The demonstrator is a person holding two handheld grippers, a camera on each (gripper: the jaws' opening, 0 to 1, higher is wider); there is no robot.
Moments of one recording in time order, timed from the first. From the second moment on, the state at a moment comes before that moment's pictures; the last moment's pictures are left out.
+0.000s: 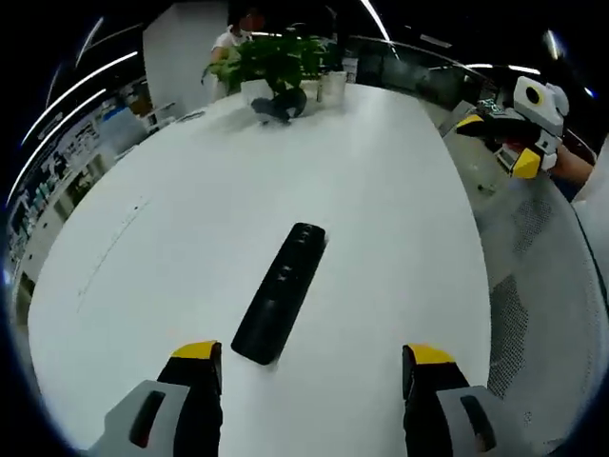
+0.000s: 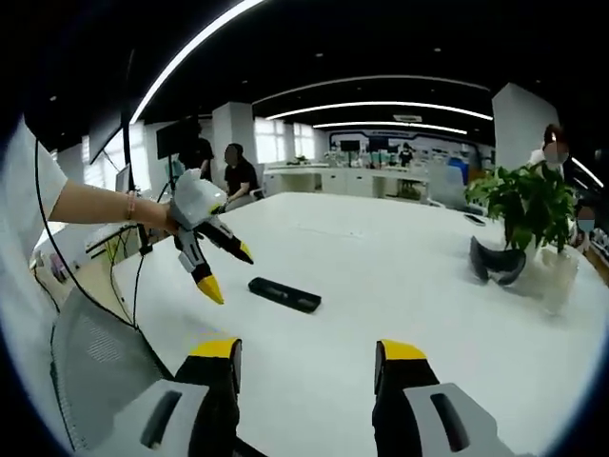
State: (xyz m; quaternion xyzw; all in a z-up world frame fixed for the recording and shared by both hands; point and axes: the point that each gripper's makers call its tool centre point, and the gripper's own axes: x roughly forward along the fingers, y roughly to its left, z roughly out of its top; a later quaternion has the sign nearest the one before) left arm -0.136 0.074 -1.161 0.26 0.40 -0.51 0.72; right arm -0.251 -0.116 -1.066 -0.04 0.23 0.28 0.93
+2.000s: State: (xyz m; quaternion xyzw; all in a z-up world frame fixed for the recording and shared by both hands) left arm -0.185 0.049 -1.195 0.37 0.42 -0.55 0.62; right arm -0.243 -0.101 -1.092 -0.11 0.29 0.34 0.89
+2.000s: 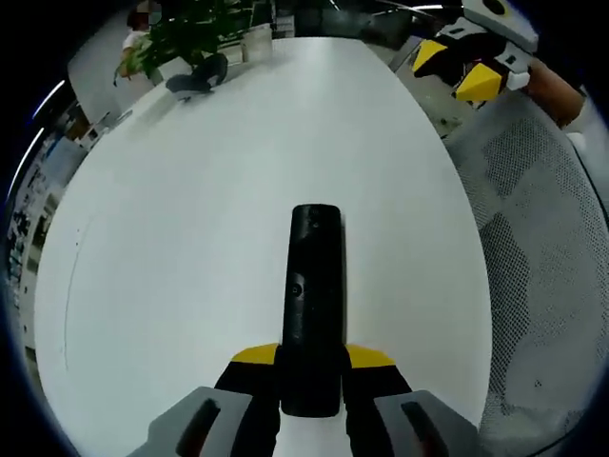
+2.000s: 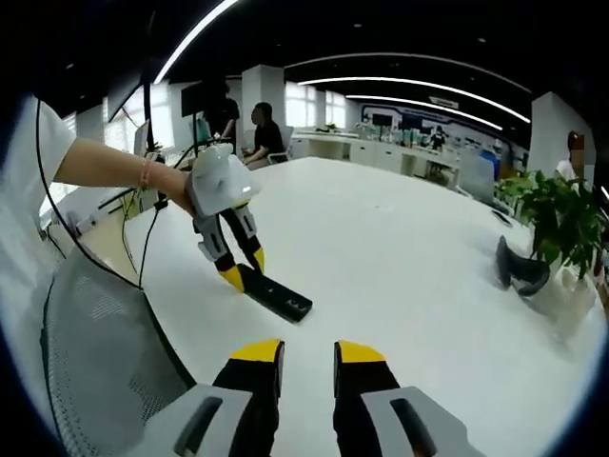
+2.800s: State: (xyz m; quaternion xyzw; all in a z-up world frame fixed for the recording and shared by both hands) left arm -0.241 0.042 -1.195 0.37 0.42 -0.56 0.62; right arm -0.242 -0.059 -1.127 -0.21 0.33 0.46 0.80
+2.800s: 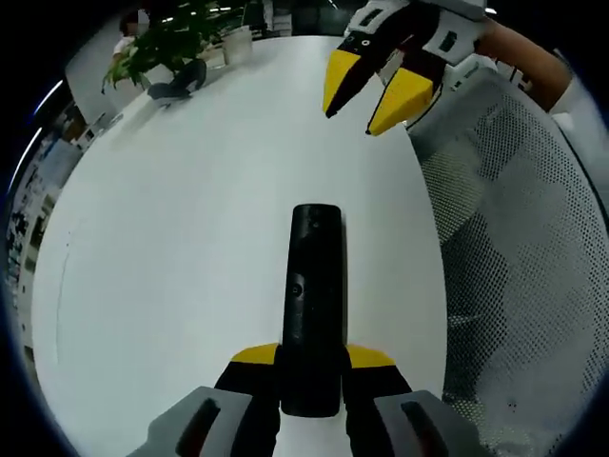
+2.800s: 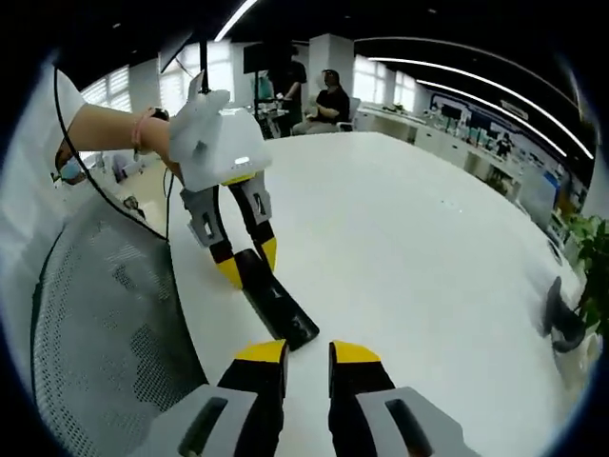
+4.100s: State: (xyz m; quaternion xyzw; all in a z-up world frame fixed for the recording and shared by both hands) left arm -0.266 0.040 -1.196 0.37 0.40 -0.57 0.62; right arm -0.263 -0.038 -1.184 -0.36 0.37 0.58 0.63
